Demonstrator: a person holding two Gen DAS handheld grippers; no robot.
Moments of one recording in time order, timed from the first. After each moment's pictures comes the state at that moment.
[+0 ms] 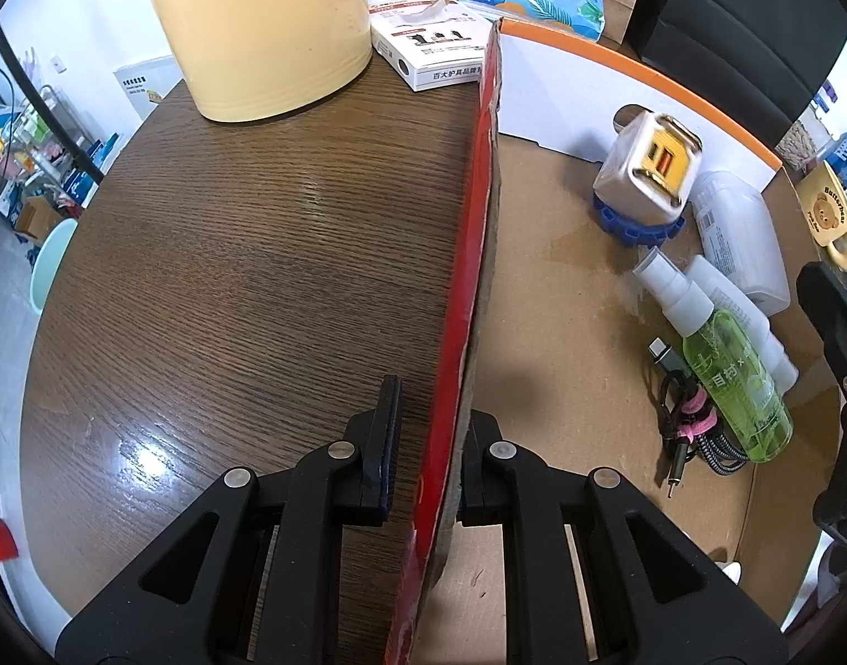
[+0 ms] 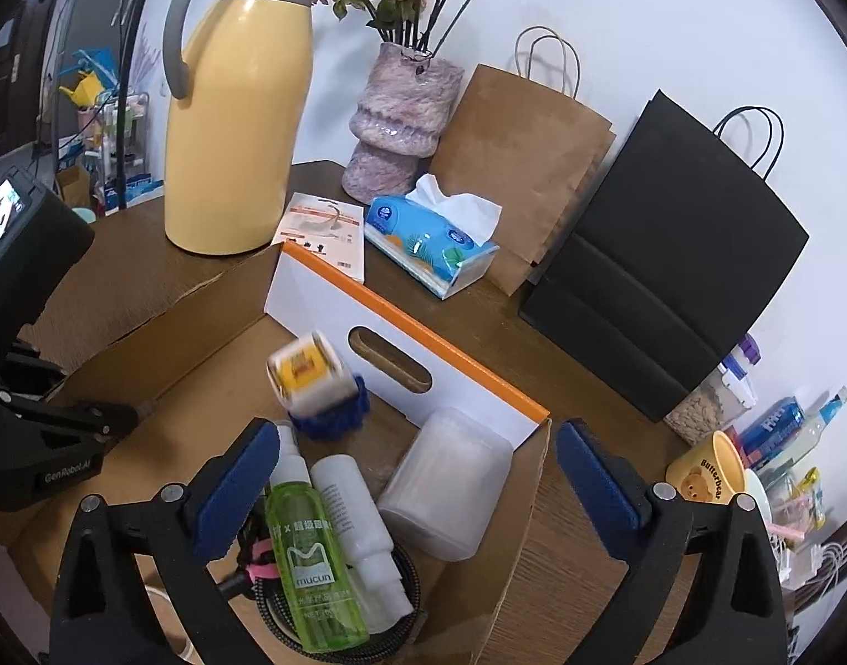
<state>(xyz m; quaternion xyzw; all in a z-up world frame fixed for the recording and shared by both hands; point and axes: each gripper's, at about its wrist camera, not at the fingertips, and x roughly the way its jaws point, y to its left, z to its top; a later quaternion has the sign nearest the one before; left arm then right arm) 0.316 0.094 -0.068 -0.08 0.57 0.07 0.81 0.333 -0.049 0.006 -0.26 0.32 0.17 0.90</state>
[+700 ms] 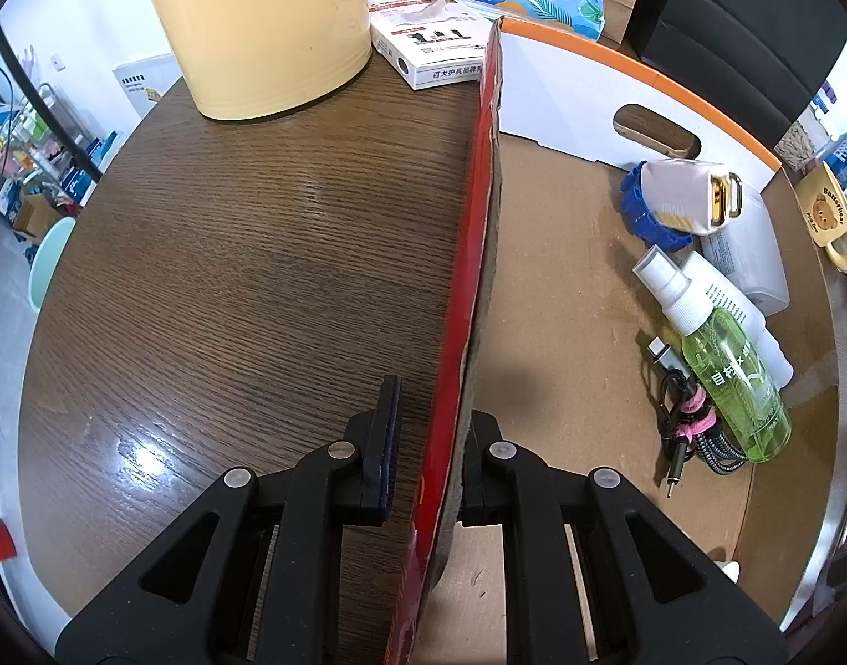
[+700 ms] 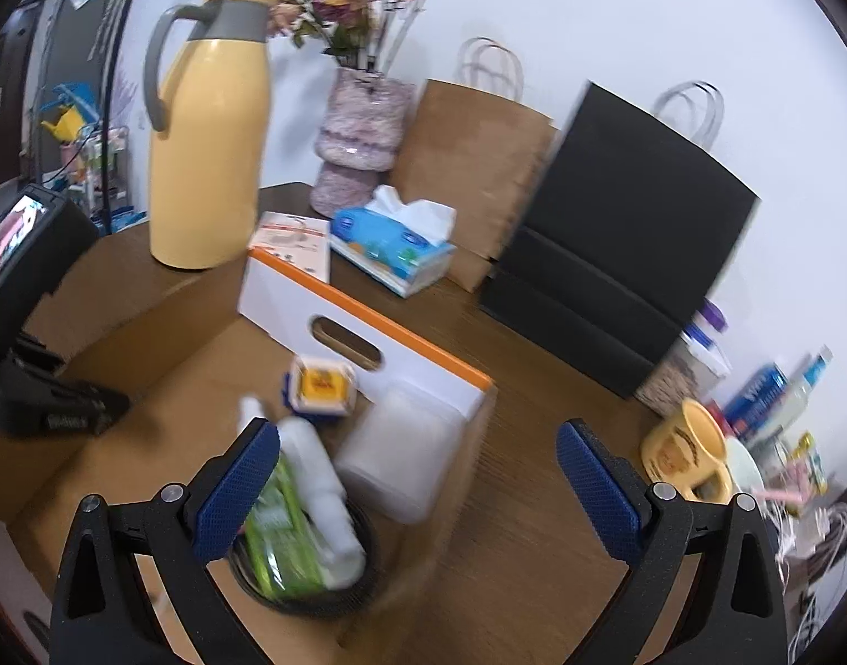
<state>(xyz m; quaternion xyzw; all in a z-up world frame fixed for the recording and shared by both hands) 0.317 0.094 -0.067 -0.08 0.57 0.07 0.81 0.309 -0.102 0.015 -0.22 0.29 0.14 0.92</state>
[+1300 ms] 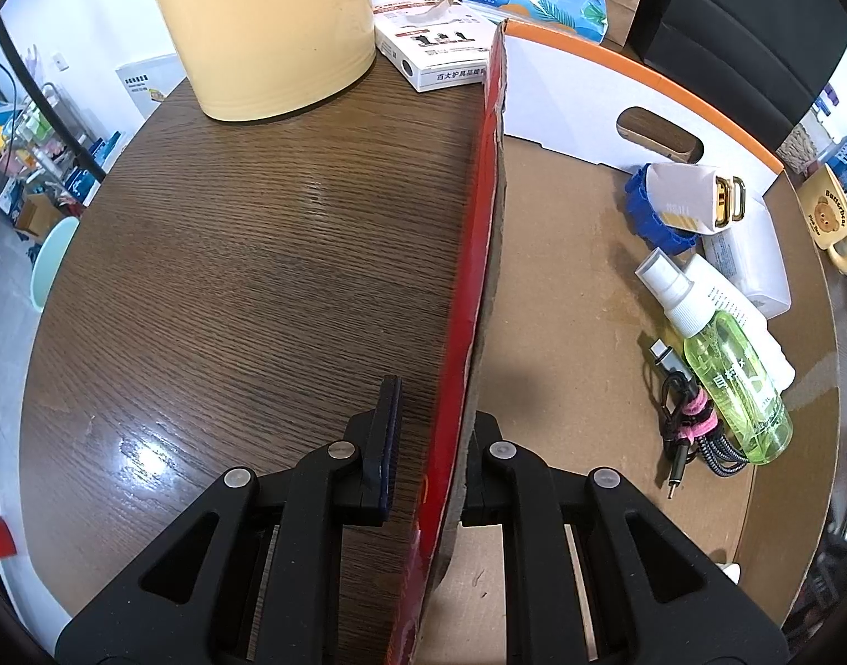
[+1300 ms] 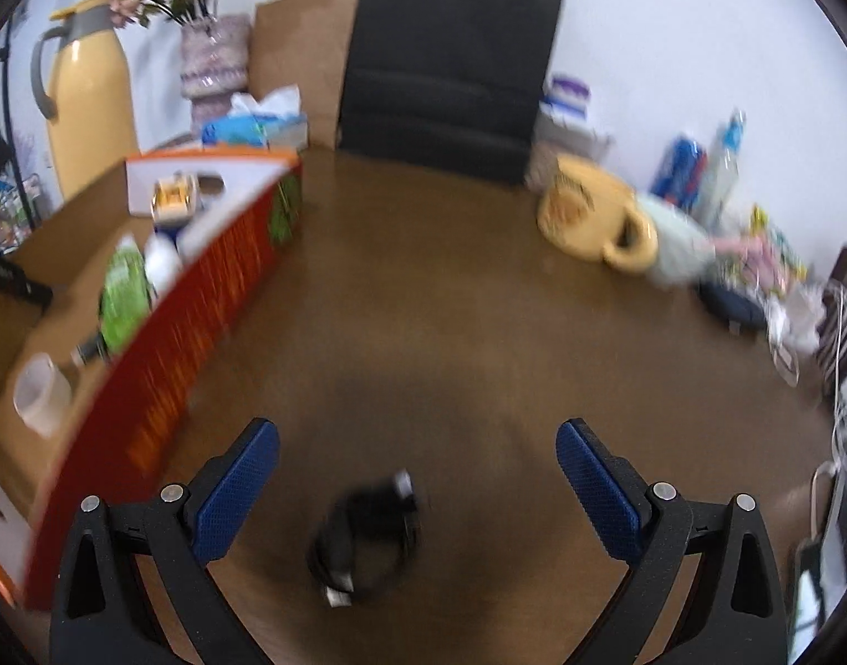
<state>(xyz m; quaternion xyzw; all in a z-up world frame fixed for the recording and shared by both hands) 0.316 0.097 -0.067 -0.09 0.57 0.07 0.81 0.248 -0.251 -0.050 -0.09 0.40 0.04 0.91</state>
